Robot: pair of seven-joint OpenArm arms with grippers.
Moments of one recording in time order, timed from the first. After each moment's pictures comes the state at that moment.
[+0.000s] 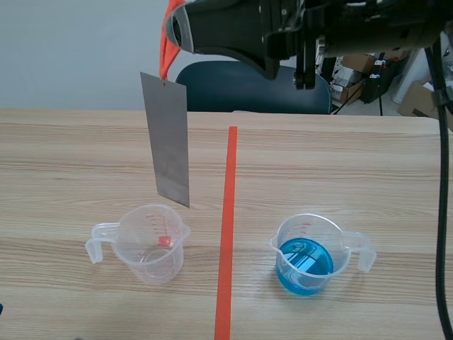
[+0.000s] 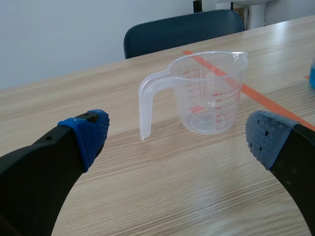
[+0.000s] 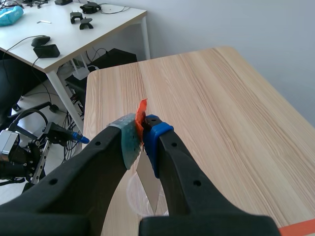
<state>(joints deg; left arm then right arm) 38.3 -12.6 -4.4 60.8 10.8 -8.0 -78.9 13.0 17.2 -9.5 113.6 66.5 43.2 -57.9</state>
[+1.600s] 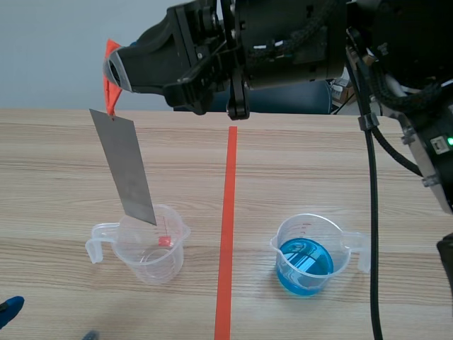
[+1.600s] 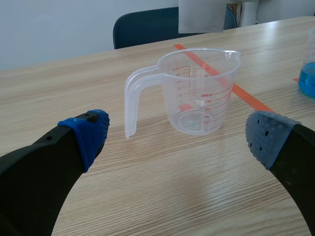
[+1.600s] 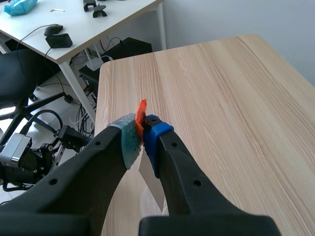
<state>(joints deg) 38.3 -11.4 -4.3 63.1 11.3 -11.4 -73.8 12.9 7.0 -15.5 109.2 58.1 44.7 -61.0</state>
